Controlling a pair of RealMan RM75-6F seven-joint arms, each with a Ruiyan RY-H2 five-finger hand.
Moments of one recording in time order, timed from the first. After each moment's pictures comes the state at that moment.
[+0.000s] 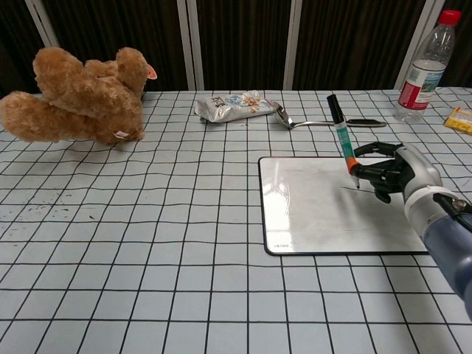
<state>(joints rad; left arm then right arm) -0.11 -1.04 -0.01 -1.65 1.51 1.41 -0.29 0.47 -2.02 0.49 -1.19 -0.93 1.16 0.35</state>
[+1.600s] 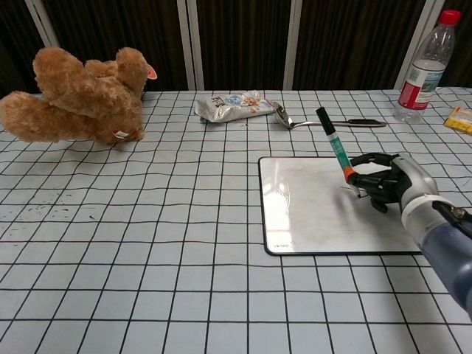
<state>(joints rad) -0.12 -1.05 -0.01 -1.65 1.51 1.40 -0.27 0.45 -2.03 0.49 -1.21 -0.92 1.13 0.34</state>
